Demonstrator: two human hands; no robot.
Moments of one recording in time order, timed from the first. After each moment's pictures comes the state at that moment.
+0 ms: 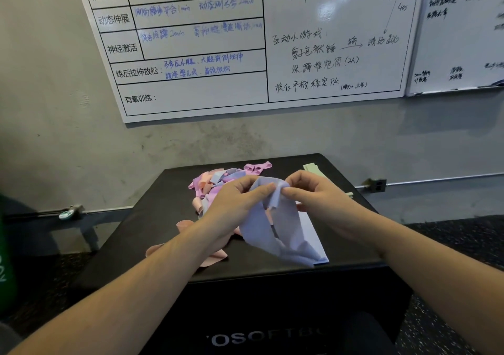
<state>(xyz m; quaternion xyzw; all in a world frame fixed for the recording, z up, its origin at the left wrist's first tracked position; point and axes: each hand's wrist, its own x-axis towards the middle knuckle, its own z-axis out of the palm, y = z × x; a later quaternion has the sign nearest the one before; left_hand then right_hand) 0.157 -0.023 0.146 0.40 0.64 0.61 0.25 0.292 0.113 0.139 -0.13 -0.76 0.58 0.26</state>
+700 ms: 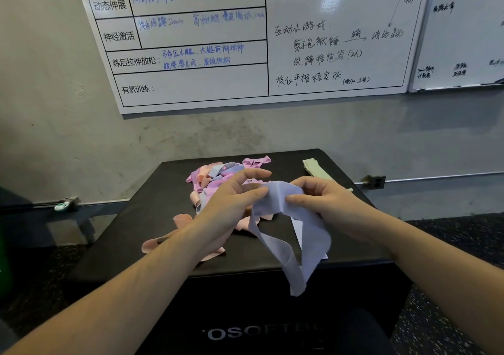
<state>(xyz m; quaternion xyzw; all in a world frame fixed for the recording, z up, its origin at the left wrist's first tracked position) 0.148 -0.027 0.133 0.42 0.57 0.64 0.30 0.304 0.118 0.133 -0.13 -0.77 0.59 0.21</state>
